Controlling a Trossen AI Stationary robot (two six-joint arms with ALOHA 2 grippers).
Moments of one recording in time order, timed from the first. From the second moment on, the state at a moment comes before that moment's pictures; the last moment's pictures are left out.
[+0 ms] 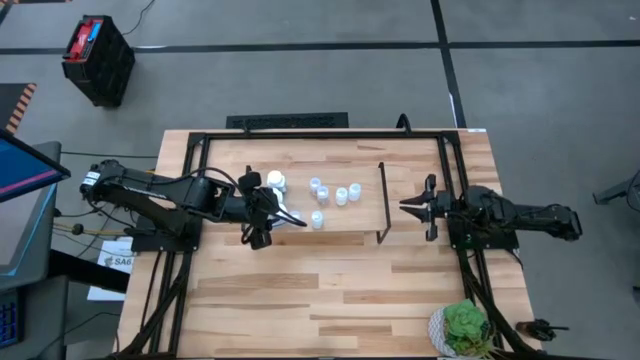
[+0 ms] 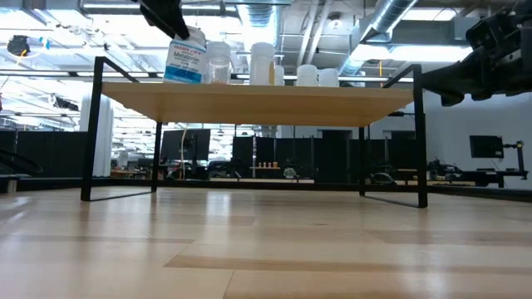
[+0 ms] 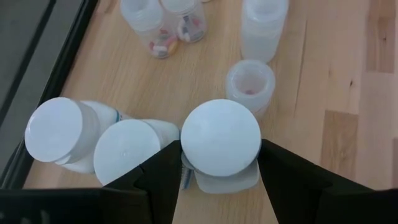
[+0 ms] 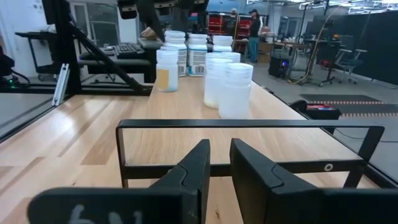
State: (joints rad) left arm -0.21 1.31 1.27 -0.97 -0.38 -0.29; right arm -0.09 0.01 0.03 -0.04 0.02 -0.04
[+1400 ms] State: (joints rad) left arm -0.21 1.31 1.27 -0.98 -0.40 -0.25; right arm -0.09 0.01 0.03 -0.04 0.03 -0.04
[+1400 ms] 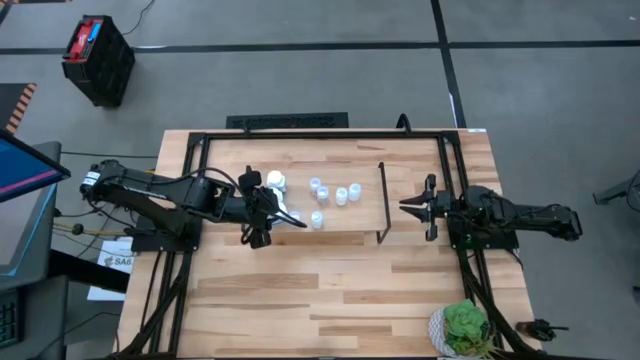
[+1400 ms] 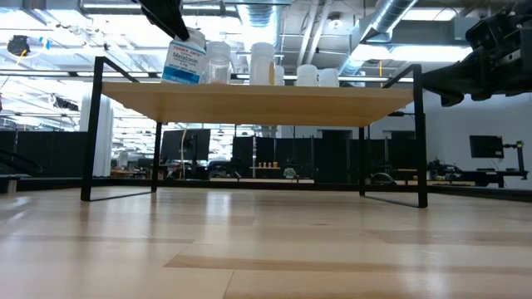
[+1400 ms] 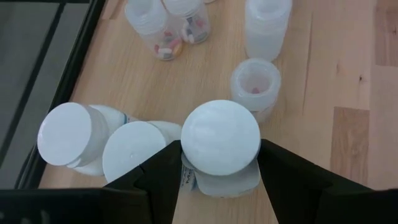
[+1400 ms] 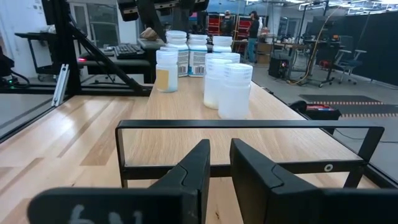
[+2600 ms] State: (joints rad) left arm -0.21 1.31 1.27 -0.92 -0.46 -0.26; right arm -0.09 0.01 0.03 -0.04 0.03 -0.04
